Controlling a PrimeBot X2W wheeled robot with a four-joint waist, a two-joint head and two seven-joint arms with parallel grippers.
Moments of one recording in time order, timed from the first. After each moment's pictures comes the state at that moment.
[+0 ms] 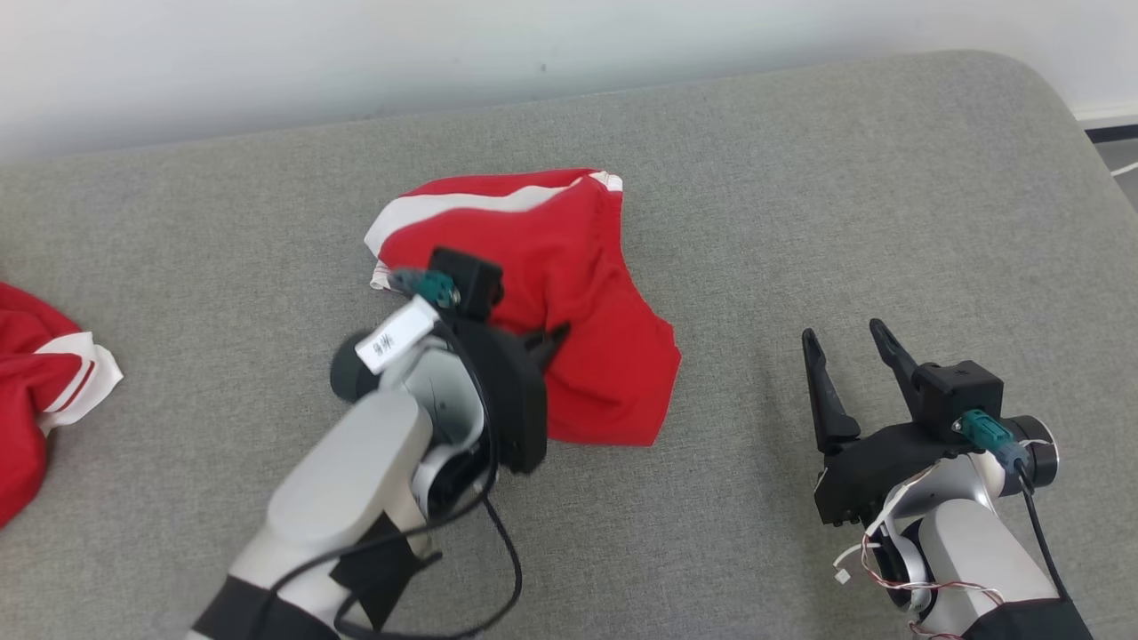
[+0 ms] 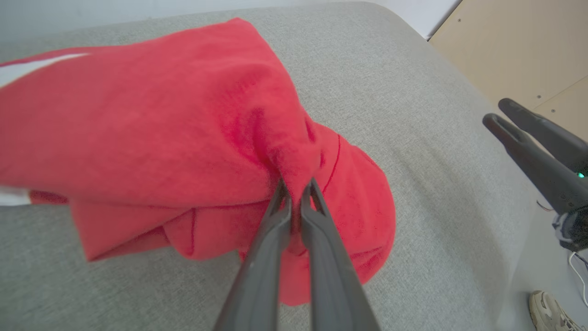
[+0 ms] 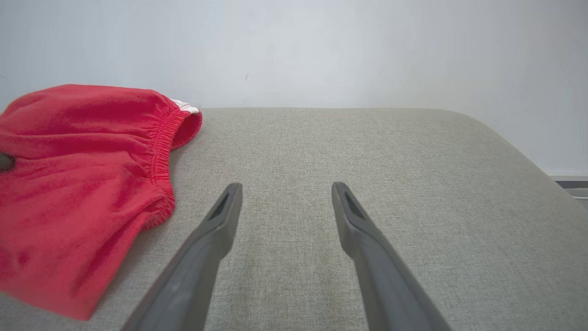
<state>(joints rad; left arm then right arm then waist) -0.83 0.04 -0.75 0.73 -0.63 -0.12 0.25 -0.34 -0.12 0.17 0.40 0.25 -0.05 -0.14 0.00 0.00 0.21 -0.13</state>
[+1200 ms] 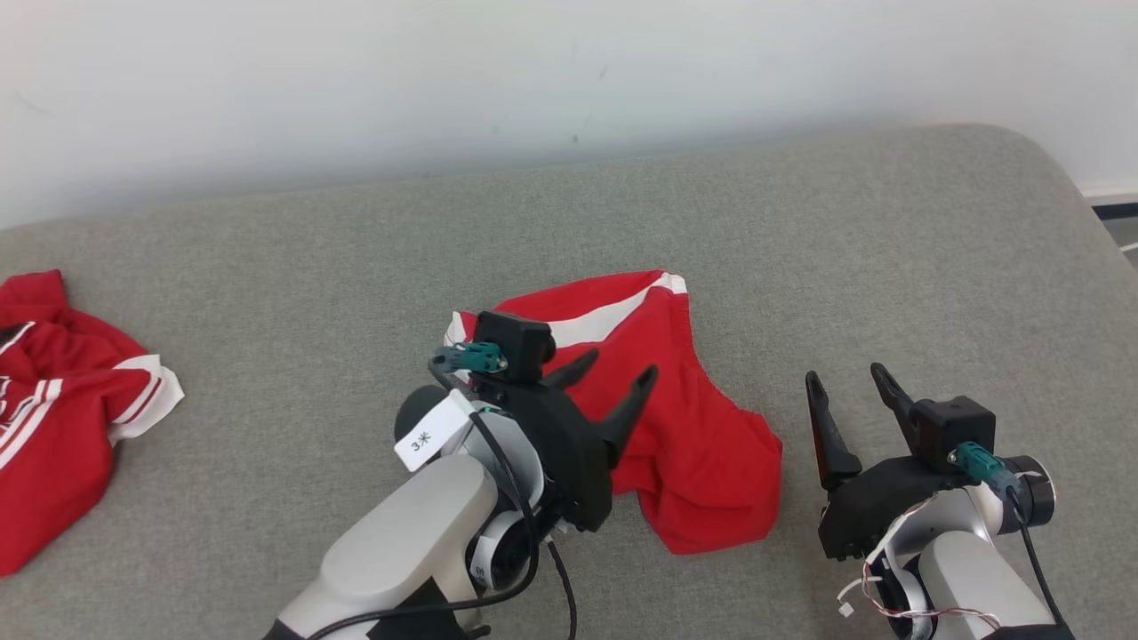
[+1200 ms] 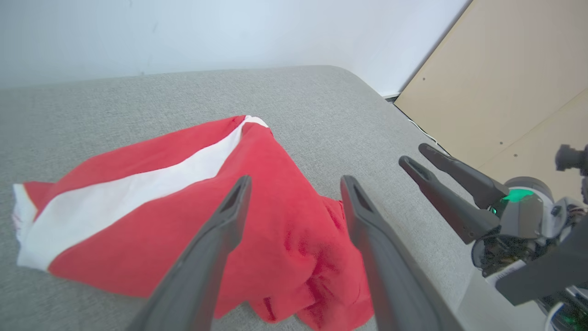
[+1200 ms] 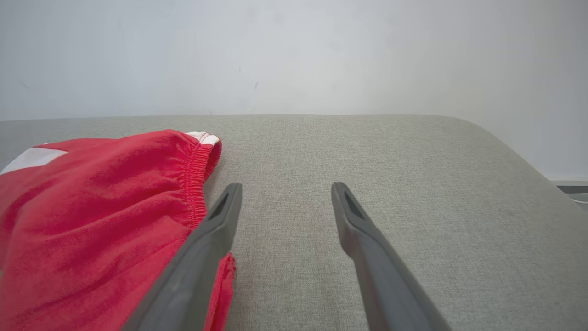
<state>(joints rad) -0.74 0.04 -0.95 0.57 -0.82 0.02 0.07 -0.31 -0.12 0.18 0.47 0.27 -0.05 -0.16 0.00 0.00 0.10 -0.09</state>
